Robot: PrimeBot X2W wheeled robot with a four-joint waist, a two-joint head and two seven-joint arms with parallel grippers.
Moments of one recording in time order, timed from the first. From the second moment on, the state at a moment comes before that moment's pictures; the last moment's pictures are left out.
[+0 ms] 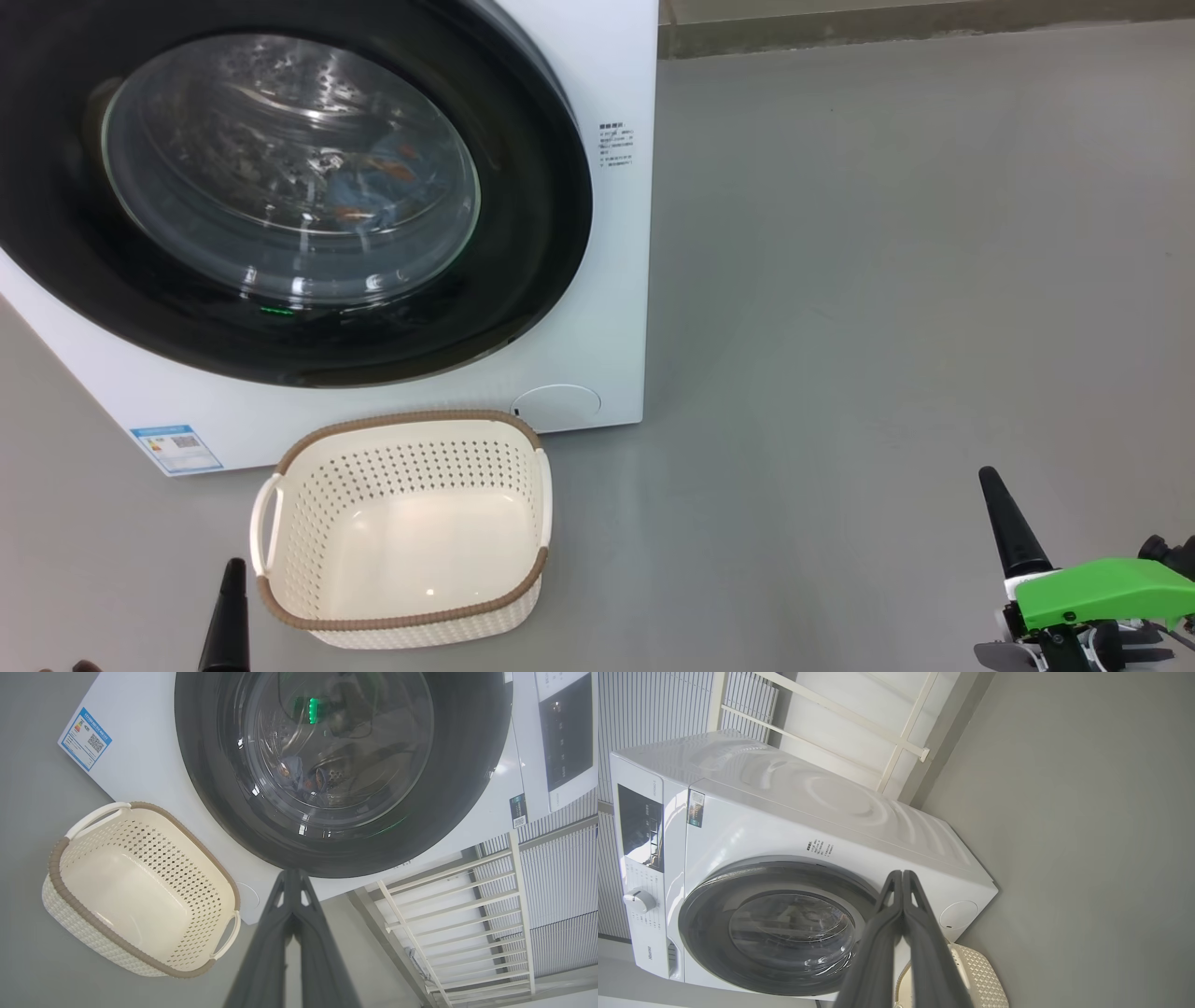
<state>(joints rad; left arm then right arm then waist) -0.02 0.09 0.06 0.30 -1.17 -0.13 -0.01 -0.05 -0.09 -0.03 0.30 1.25 0.13 -0.02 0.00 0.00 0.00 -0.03</state>
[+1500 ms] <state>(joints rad) -0.07 0.04 0.08 0.28 -1.60 -0.13 0.11 -0.06 -0.04 -0.13 0.27 1.61 0.13 0.11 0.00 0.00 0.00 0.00</state>
